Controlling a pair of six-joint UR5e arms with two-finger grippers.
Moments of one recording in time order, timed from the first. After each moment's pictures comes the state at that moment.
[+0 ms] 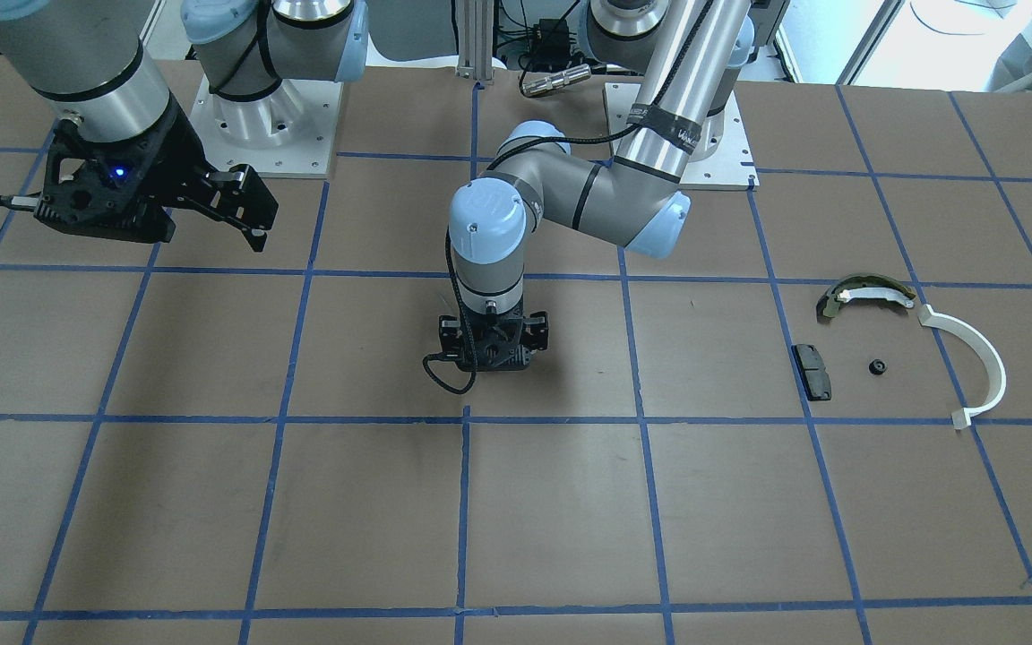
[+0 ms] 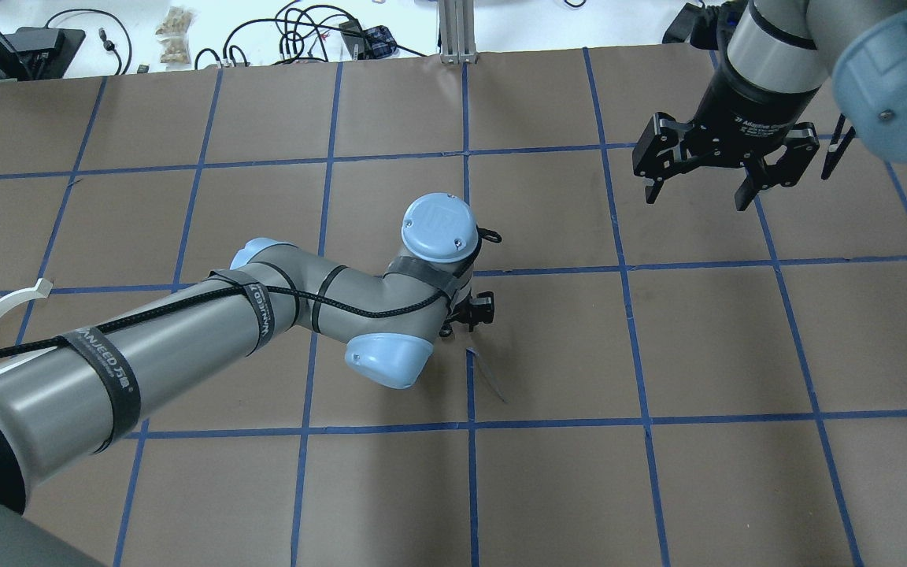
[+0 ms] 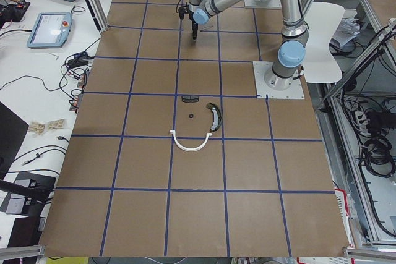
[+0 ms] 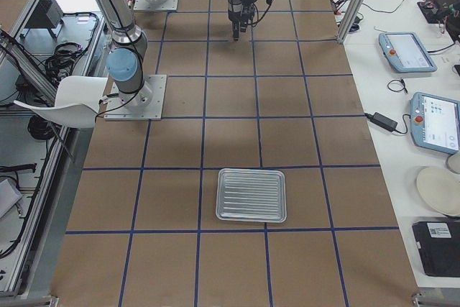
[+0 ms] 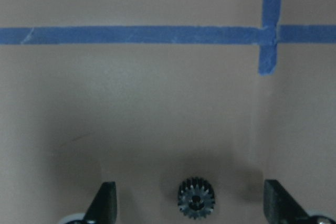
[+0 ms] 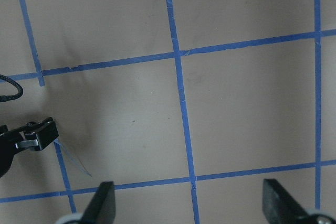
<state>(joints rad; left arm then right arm) -2.00 -2.02 -1.91 -0.77 1.64 -0.44 1.54 -1.56 1.61 -1.57 -1.54 0.10</state>
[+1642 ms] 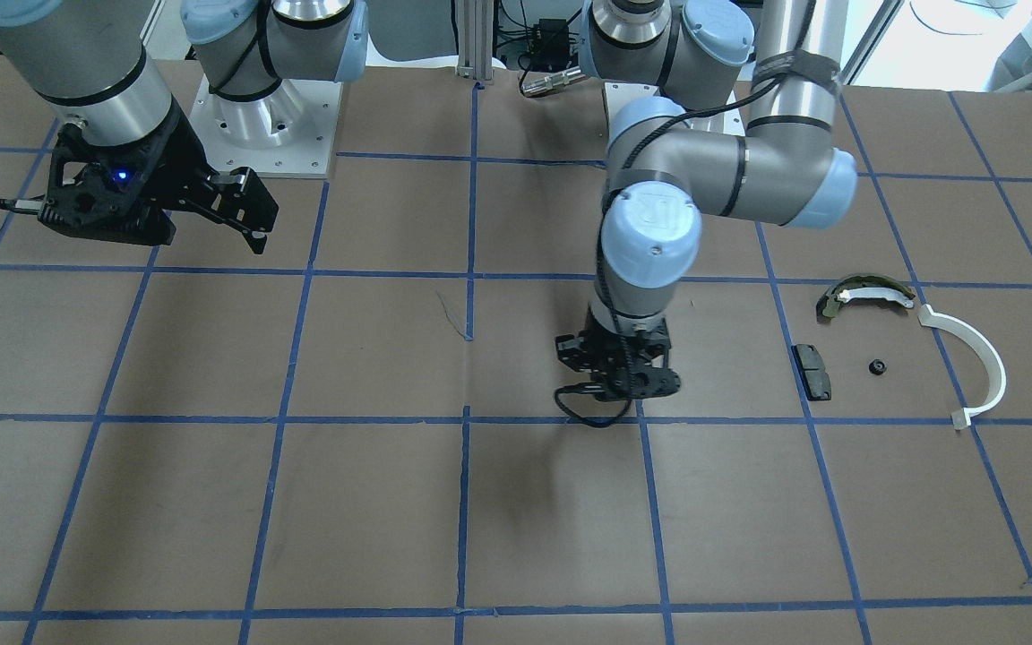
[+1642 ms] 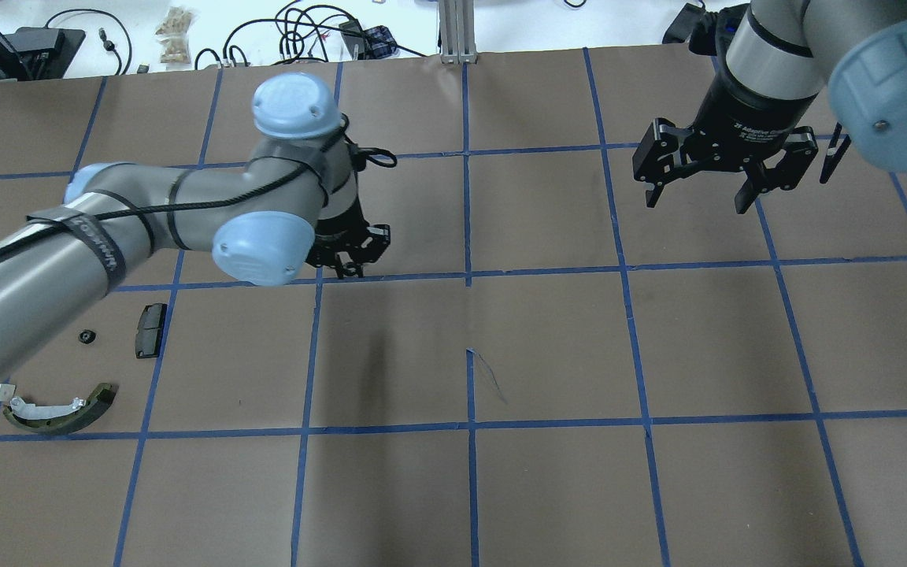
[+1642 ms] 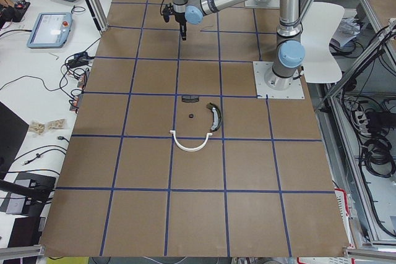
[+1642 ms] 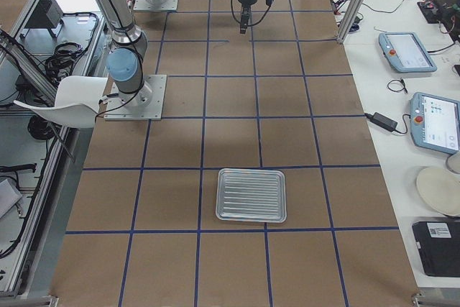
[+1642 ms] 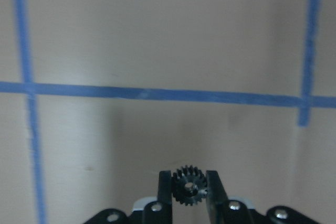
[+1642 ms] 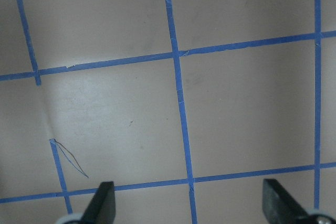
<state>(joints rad) -1.67 -1.87 -1.80 -1.12 1.62 -0.20 1.54 -1.57 1.63 -1.58 -1.54 0.09</state>
